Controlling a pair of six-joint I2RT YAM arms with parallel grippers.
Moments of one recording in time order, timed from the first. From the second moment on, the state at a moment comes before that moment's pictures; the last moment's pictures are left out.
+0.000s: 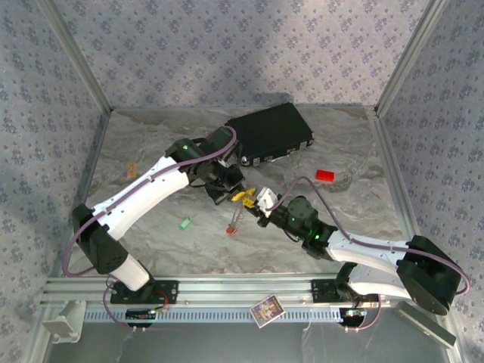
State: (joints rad) left arm -0.83 1.57 1.61 -1.17 0.27 -1.35; right arm 0.92 1.14 0.40 0.65 0.01 -0.24
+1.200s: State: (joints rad) left arm -0.79 1.53 1.50 -1.11 0.33 -1.43; right arm 0.95 1.13 0.38 0.64 -0.02 -0.34
